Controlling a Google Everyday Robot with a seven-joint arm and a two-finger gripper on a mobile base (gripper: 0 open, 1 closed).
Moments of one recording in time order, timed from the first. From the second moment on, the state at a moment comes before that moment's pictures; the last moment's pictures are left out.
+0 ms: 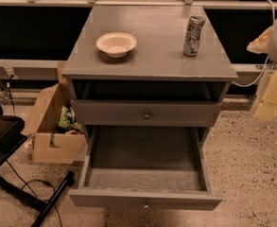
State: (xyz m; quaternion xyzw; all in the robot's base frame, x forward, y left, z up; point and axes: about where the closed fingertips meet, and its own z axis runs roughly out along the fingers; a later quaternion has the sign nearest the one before) arm 0.439 -0.217 0.977 -0.60 0.78 -0.04 0.16
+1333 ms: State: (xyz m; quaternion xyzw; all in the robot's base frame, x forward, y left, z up) arm 0.390 -0.205 0.795 -0.54 0.81 0.09 0.20
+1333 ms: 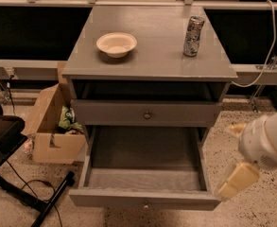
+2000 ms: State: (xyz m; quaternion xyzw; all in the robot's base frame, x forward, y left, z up) arm 0.371 -0.182 0.605 -0.52 0.82 0.17 0.18
